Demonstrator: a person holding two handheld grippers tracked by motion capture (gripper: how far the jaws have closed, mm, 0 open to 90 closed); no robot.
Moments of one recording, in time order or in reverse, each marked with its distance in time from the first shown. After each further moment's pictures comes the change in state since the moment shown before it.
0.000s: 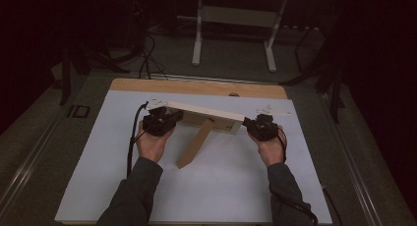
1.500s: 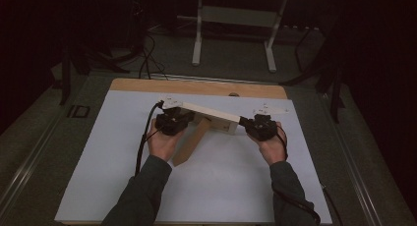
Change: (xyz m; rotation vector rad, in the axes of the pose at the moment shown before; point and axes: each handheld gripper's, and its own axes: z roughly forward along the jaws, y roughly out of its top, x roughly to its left) left arm -0.025 0.008 0.022 0.051 -0.016 0.061; right arm 0.008 0.009 -0.005 0.006 0.075 -0.129
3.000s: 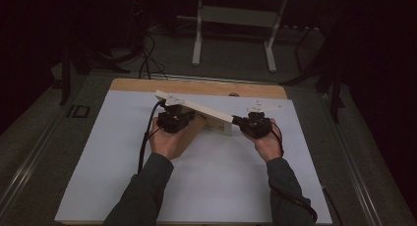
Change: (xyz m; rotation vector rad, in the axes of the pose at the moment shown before) left arm 0.007 0.002 0.011 0.035 0.026 -0.035; right arm 0.007 0.010 0.012 0.030 0.061 -0.031
